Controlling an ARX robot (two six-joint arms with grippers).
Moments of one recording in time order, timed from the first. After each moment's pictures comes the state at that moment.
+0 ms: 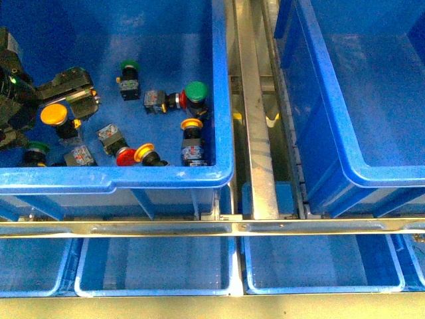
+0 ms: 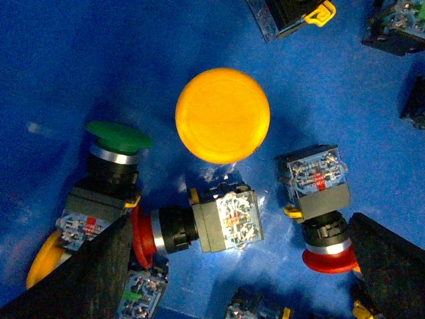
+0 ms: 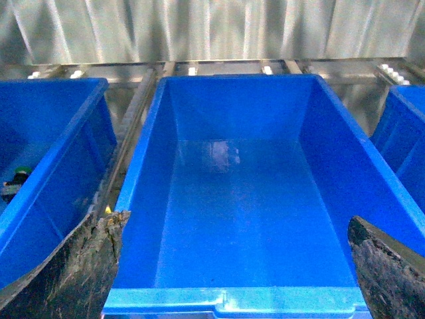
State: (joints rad) left arm -0.10 2.05 1.05 0.10 -0.10 -0.49; right arm 0.00 0.00 0.02 0.00 0.00 0.00
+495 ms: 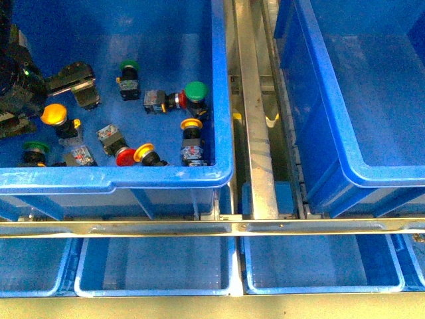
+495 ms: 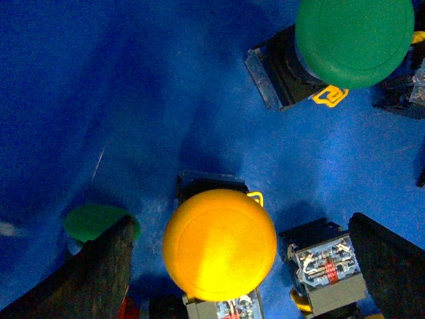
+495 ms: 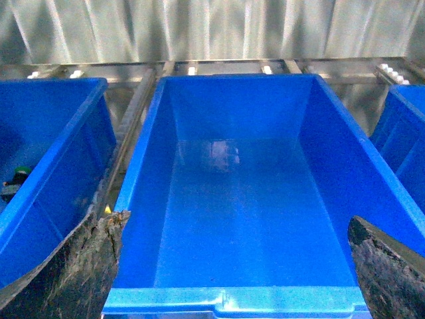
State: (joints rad) left arm -0.05 2.20 1.23 0.10 -0.09 -0.44; right arm 0.00 0.00 0.02 0.00 0.00 0.00
